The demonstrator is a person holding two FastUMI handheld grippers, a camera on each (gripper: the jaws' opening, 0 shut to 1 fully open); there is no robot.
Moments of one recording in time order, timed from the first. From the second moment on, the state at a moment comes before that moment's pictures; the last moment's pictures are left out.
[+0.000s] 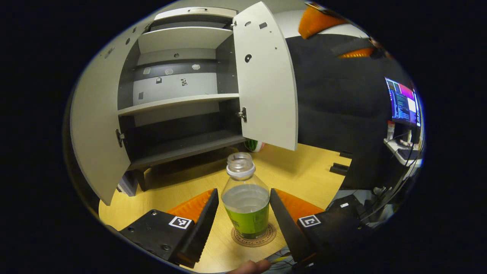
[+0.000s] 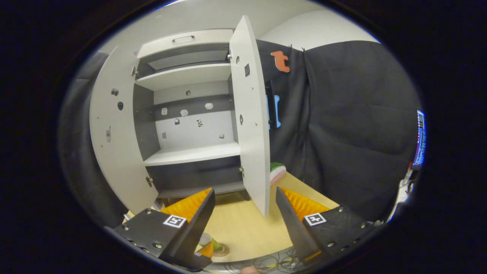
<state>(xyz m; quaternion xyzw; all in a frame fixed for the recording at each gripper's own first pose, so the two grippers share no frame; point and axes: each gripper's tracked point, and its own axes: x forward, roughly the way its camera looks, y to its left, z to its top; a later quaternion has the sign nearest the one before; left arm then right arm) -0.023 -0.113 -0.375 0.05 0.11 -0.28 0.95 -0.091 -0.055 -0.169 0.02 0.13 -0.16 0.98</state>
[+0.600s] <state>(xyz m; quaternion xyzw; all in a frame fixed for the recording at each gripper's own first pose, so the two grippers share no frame) -0.036 -0.085 -0.197 0.01 0.03 -0.24 0.97 -0.089 -0.110 -0.122 0.01 0.07 -0.14 0.99</state>
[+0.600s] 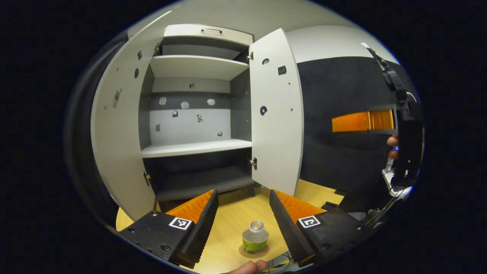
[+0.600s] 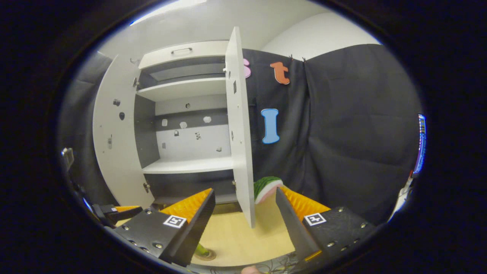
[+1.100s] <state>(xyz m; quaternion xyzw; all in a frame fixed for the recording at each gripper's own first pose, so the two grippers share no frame) -0.041 -0.062 -0.099 0.03 -0.01 -0.16 0.99 -0.054 -0.219 -0.047 -0.02 0.00 -0.13 0.99</state>
